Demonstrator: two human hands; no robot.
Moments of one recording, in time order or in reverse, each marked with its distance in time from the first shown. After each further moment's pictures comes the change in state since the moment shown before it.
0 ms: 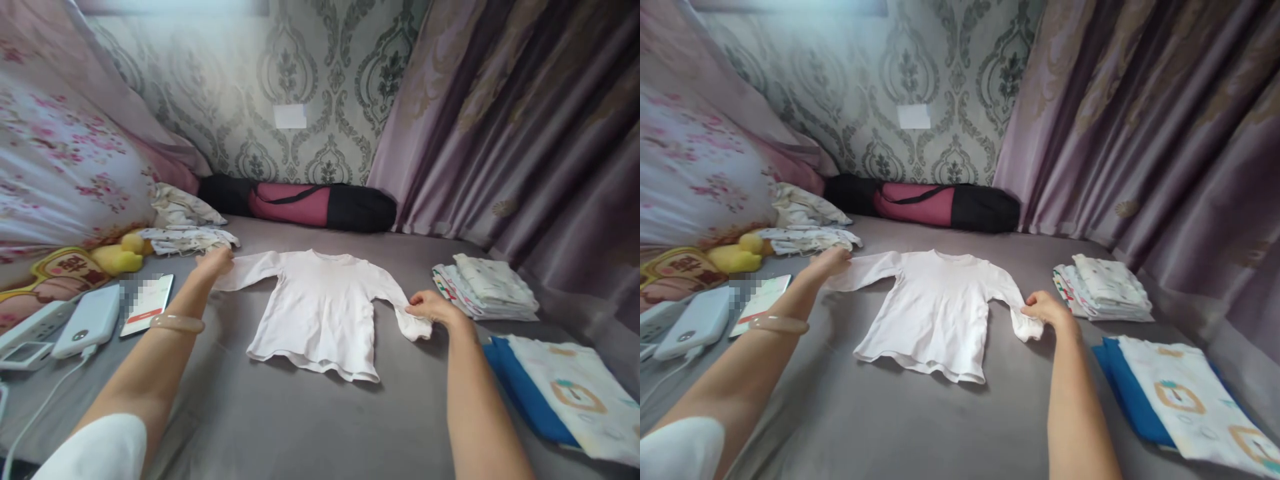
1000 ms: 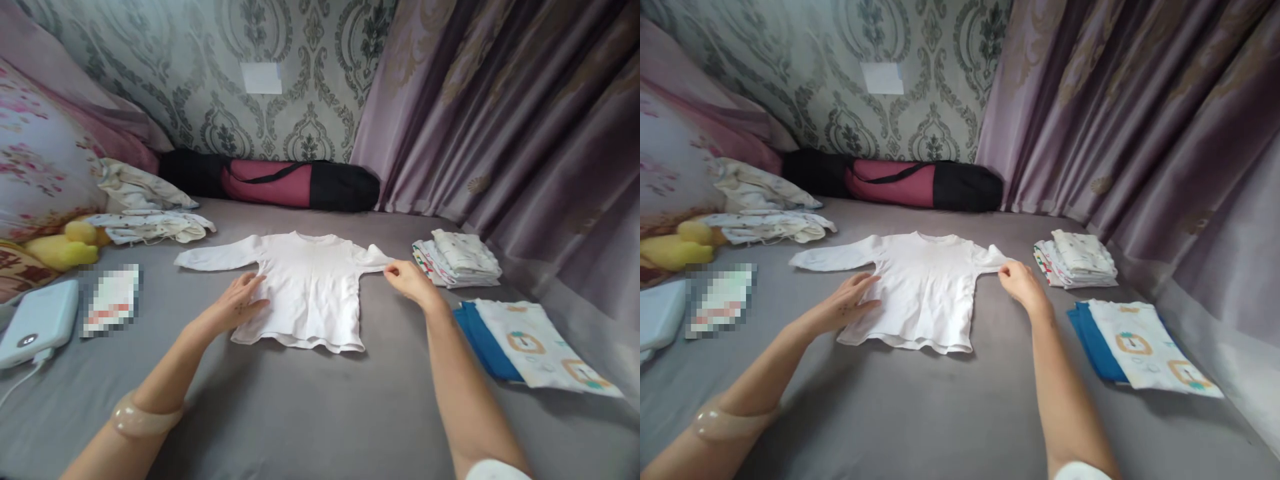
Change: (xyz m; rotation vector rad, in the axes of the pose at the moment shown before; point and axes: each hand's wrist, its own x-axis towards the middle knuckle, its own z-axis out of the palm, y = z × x) left_hand -0.122 0.055 0.061 -0.323 -0.141 0.494; right_hand -0.062 -0.056 0.005 -0.199 0.282 -0.218
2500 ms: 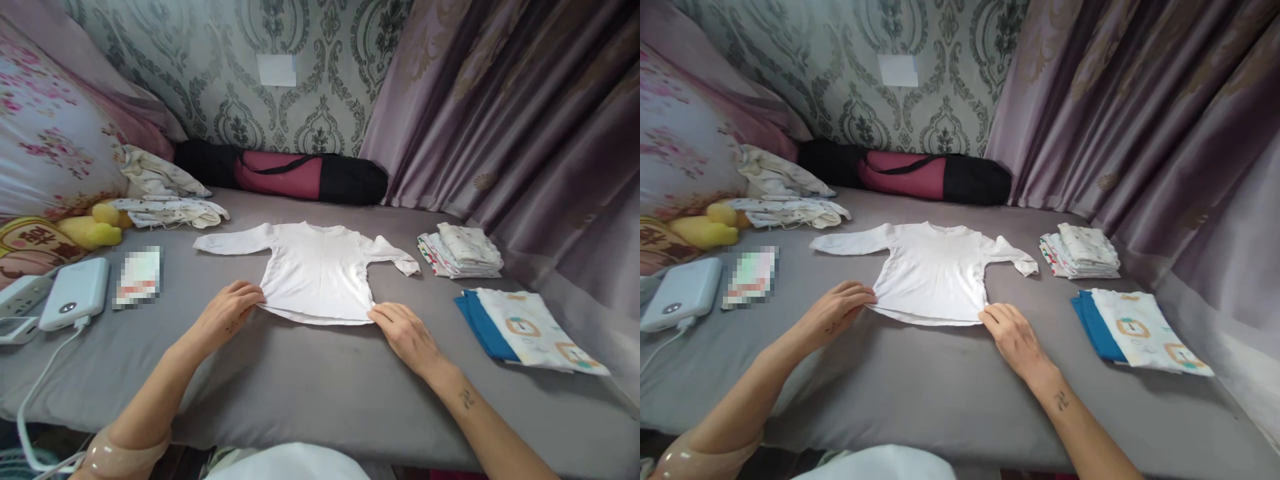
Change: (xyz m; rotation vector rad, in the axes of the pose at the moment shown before) left_hand -0.071 0.008 -0.021 0.075 0.039 0.247; right_hand -0.127 -0.019 0.047 -0.251 0.127 -0.722
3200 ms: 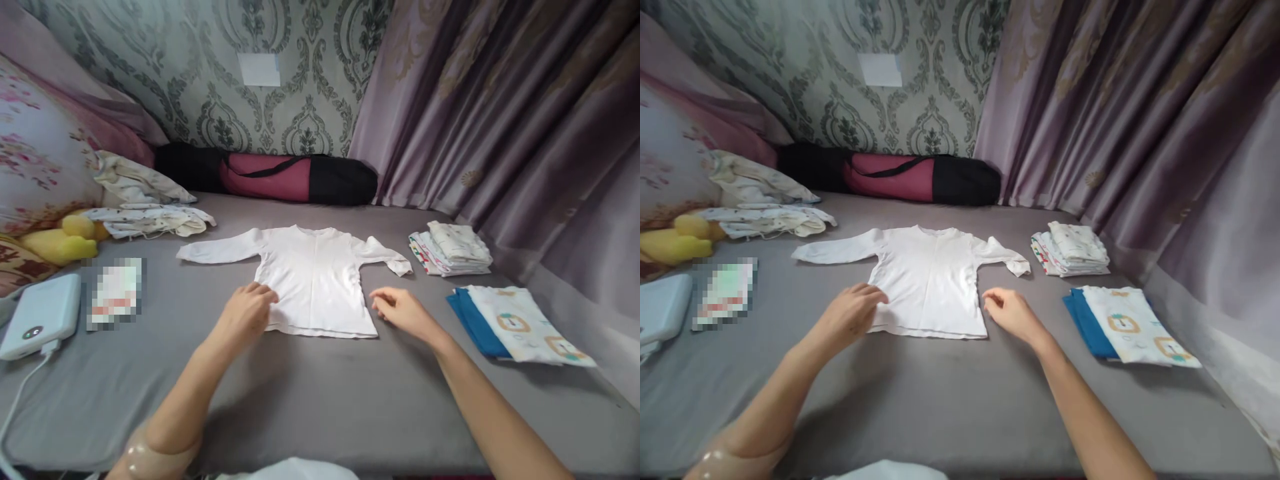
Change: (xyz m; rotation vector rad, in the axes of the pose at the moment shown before) left_hand 0.048 0.052 -0.001 0.088 -0.087 -0.066; right_hand 0.032 0.037 -0.006 0.813 -0.096 0.719
